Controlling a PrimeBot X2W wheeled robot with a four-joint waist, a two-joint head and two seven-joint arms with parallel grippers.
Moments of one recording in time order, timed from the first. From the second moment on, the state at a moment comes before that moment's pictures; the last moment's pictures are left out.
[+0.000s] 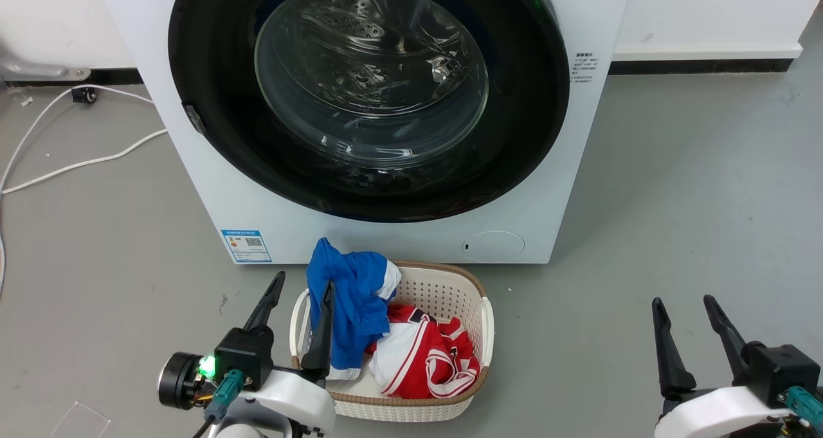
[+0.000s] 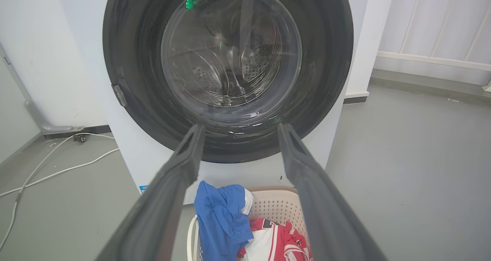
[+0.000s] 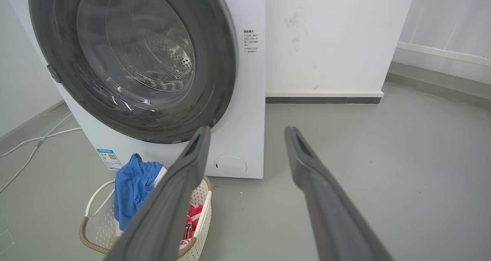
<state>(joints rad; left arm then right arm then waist) -0.10 0.11 -0.19 0.23 -0.12 -0.03 -0.26 0.07 -0.05 -0.06 0.05 0.08 0.13 -0.12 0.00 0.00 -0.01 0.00</state>
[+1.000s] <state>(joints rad) -0.10 0.07 -0.14 0.26 -0.11 -0.06 -0.26 0.01 -0.05 -0.10 0.15 0.98 0.13 -0.14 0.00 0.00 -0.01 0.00</state>
